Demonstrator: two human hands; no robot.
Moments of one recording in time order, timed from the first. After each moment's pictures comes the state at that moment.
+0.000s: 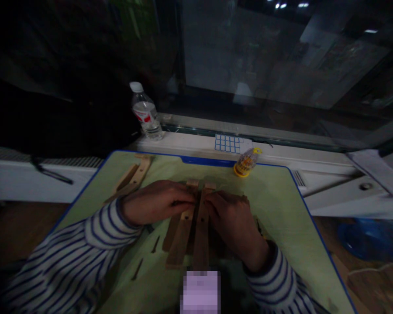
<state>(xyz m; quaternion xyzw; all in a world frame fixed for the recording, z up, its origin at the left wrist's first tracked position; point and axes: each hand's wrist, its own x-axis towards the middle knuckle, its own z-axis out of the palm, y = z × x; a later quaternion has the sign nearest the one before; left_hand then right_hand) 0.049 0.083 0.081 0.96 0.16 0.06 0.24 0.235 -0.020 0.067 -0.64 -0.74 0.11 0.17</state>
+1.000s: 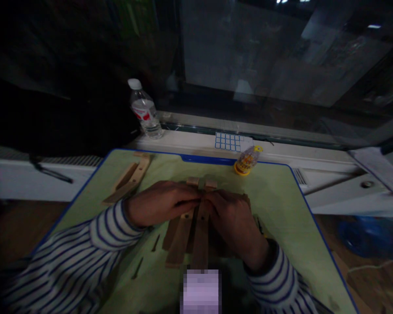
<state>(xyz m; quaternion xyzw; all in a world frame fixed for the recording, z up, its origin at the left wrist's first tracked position) 0.054 0.076 0.073 0.96 0.20 0.04 0.21 0.236 -0.020 0.062 -0.64 -0.75 0.09 0.18</state>
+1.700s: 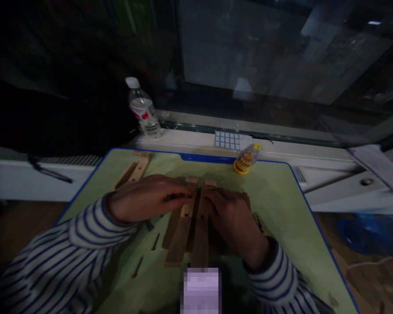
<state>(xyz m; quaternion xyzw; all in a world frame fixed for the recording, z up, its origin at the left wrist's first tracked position) 0.041 0.082 0.091 0.95 0.22 0.04 0.20 0.235 -0.021 0.062 -0.63 -0.75 0.10 0.19</state>
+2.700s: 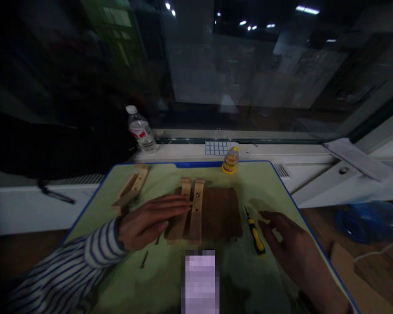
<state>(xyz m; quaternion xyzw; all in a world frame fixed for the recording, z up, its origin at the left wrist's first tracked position) 0.014 0.050 0.055 0.94 0.02 0.21 0.28 0.320 -0.155 0.060 -0.76 -0.61 0.01 0.22</state>
